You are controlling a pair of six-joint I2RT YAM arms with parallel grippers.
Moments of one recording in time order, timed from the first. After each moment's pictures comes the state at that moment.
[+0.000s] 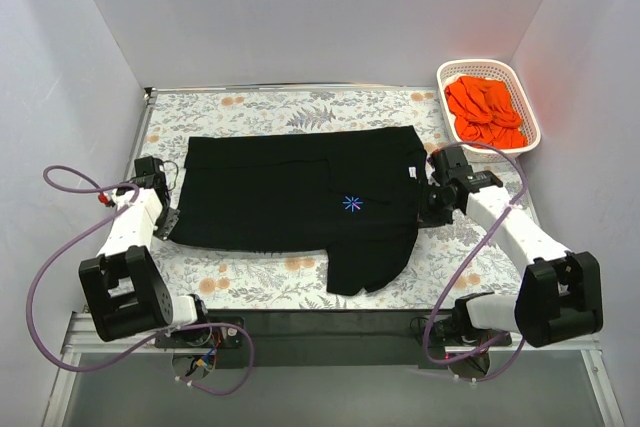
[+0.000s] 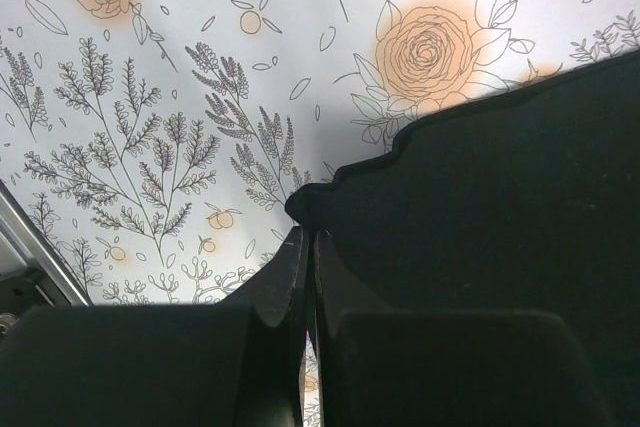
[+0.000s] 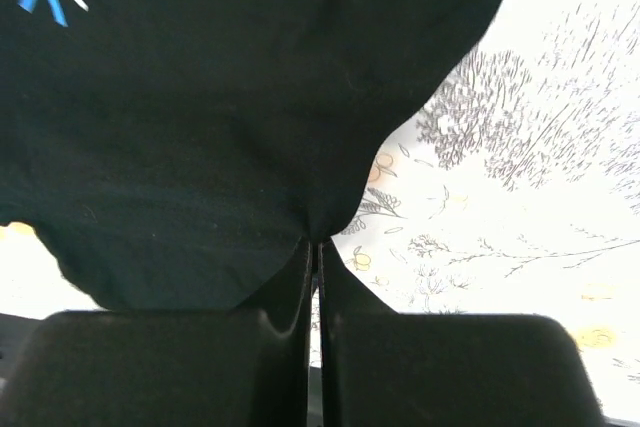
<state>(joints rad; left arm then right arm) 0.26 1.32 0.87 -0.87 -0.40 -0.89 0.27 1.26 0.85 -0.77 -0.12 0.39</state>
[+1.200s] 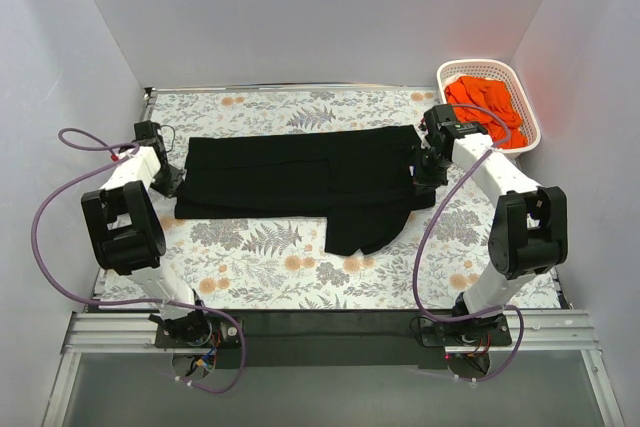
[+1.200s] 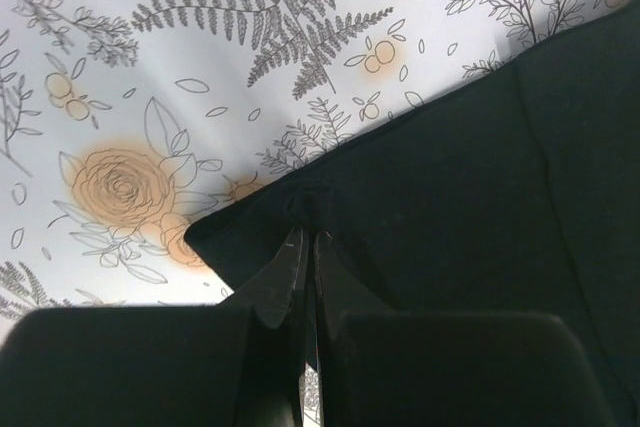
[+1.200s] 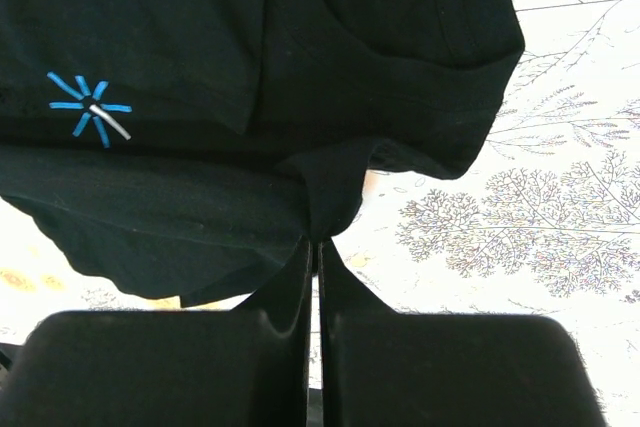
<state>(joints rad) 0.26 1.74 1.21 -0.70 -0.18 -0.80 0.22 1.66 1.30 -0.90 -0.11 0.29</state>
